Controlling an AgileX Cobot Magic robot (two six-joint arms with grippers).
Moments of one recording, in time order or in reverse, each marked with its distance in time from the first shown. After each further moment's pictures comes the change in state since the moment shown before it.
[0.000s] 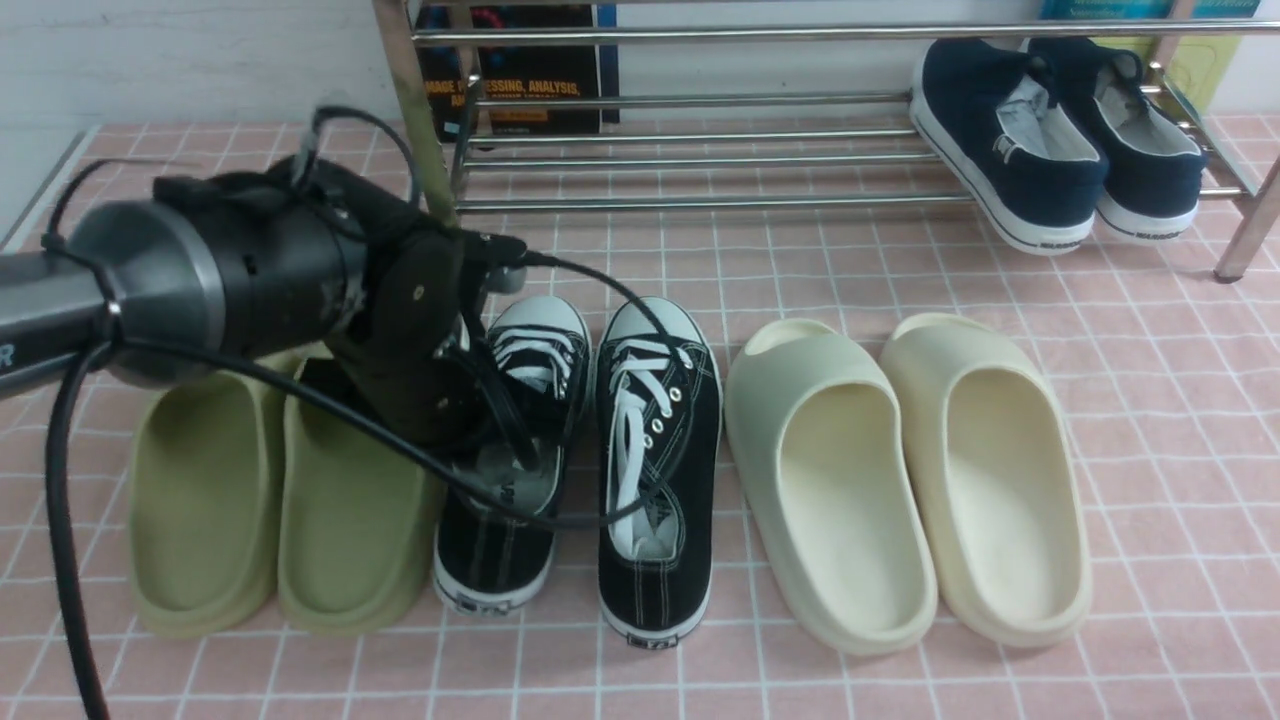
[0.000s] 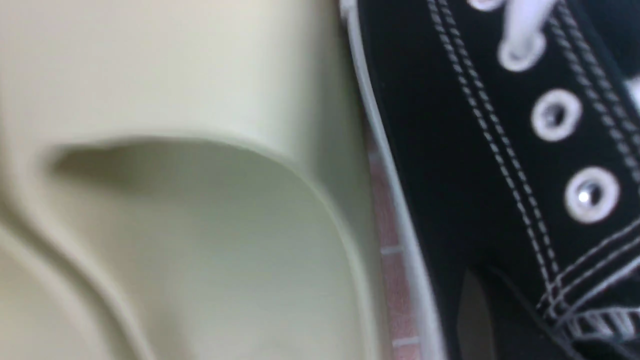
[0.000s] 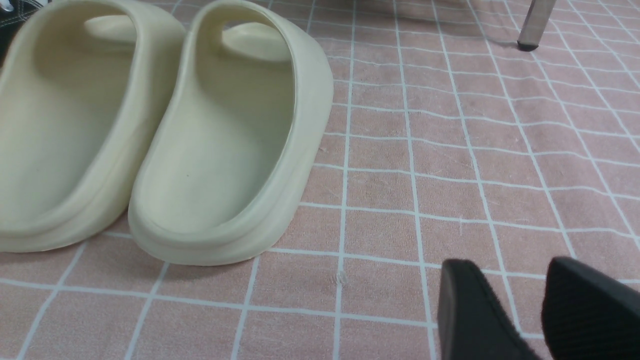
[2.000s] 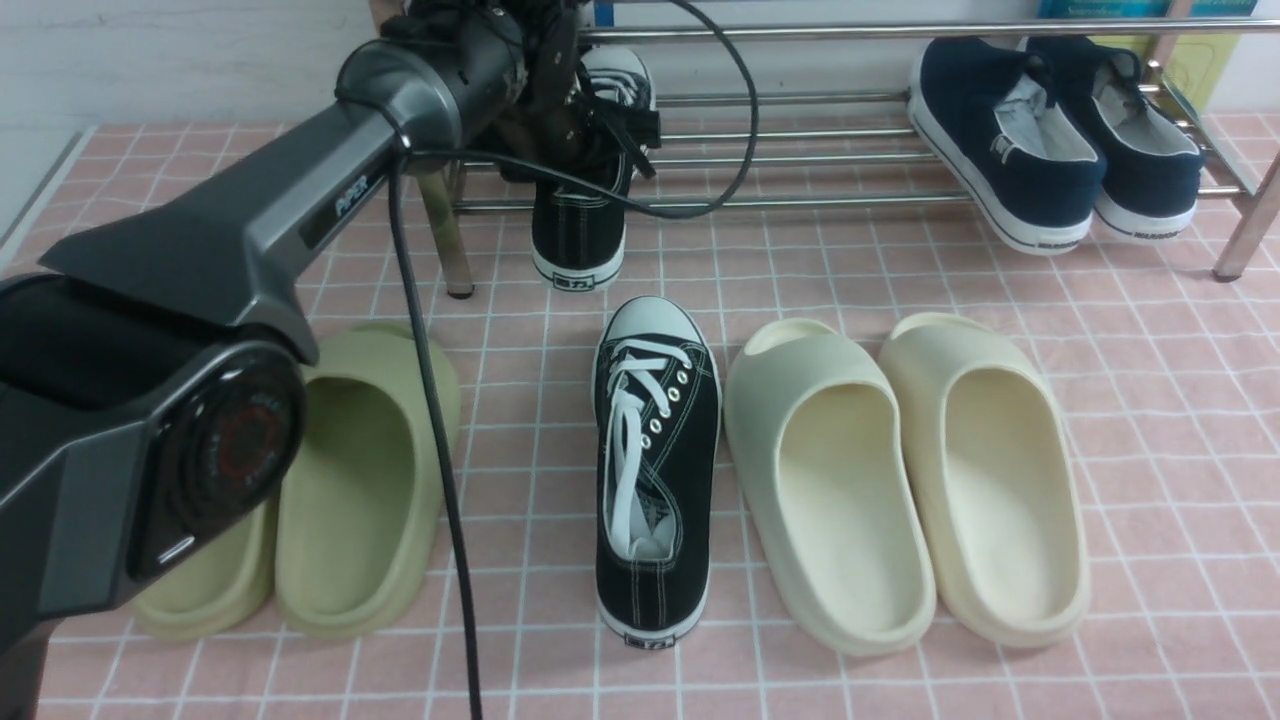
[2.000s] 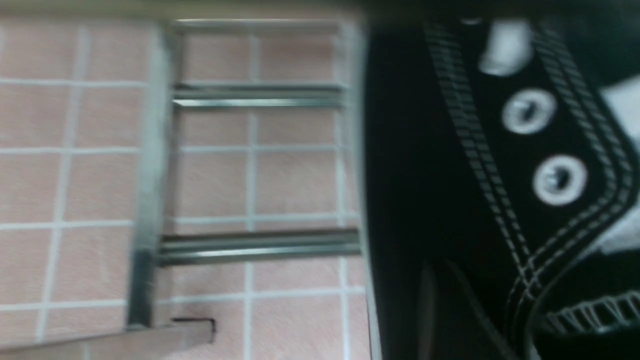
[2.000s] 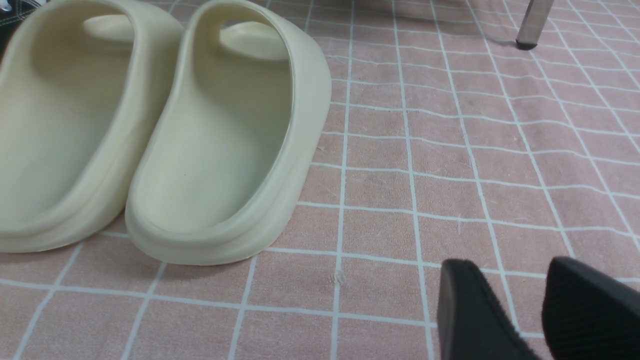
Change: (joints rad) right arm 0.000 0.000 0.000 0.000 0.000 0.000; left arm 0.073 0.626 -0.997 -0.021 0.039 -0.036
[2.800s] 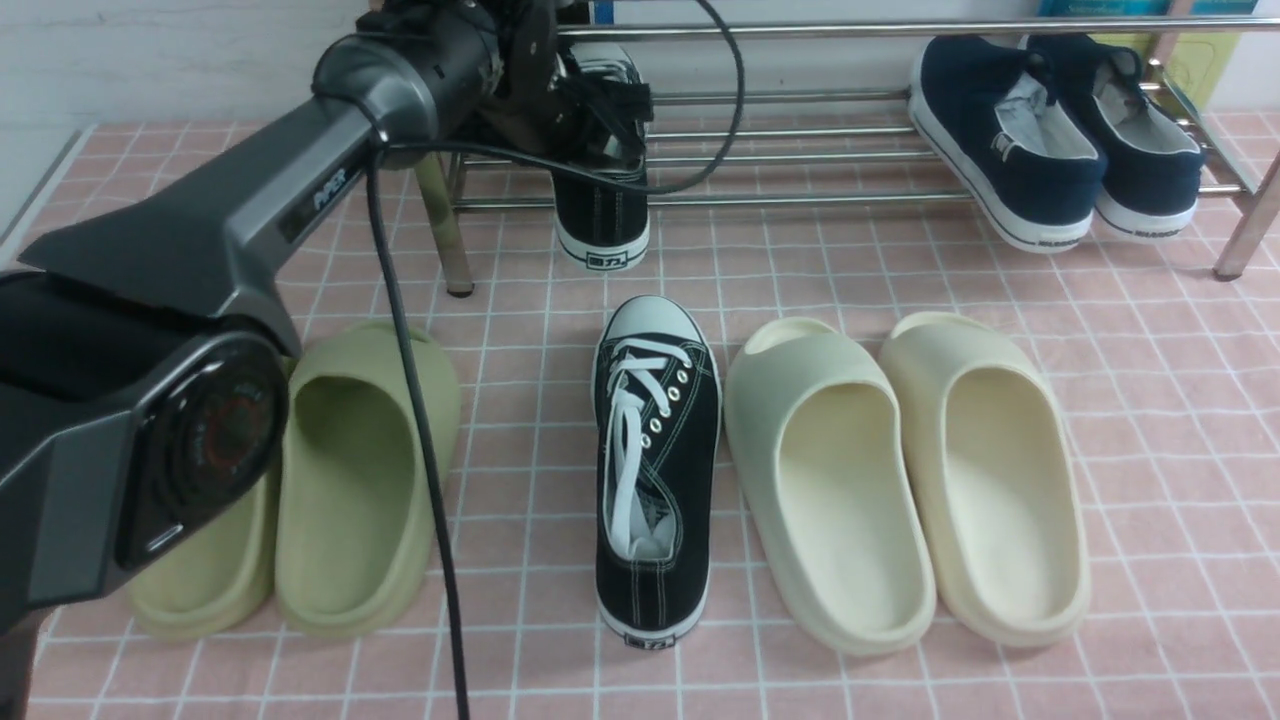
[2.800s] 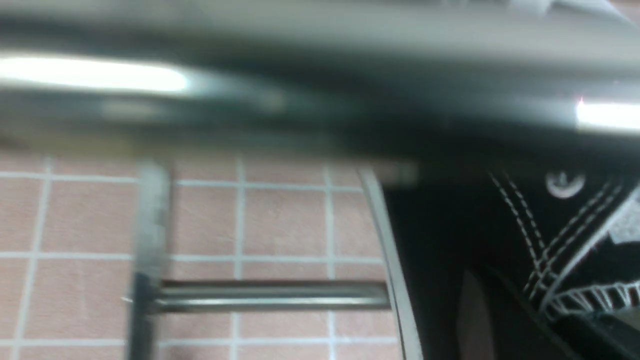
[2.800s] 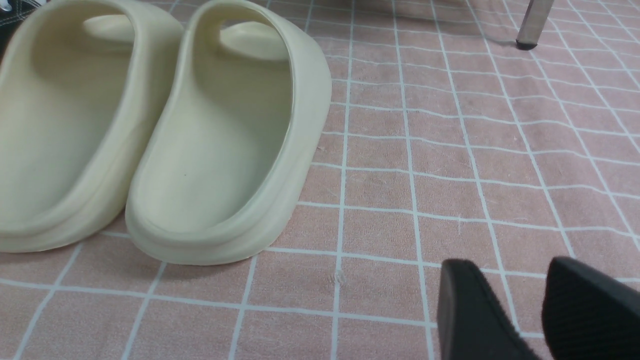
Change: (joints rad) right arm 0.000 0.000 0.000 0.000 0.000 0.000; left arm 0.050 0.001 -0.003 -0.024 -0.096 -0.073
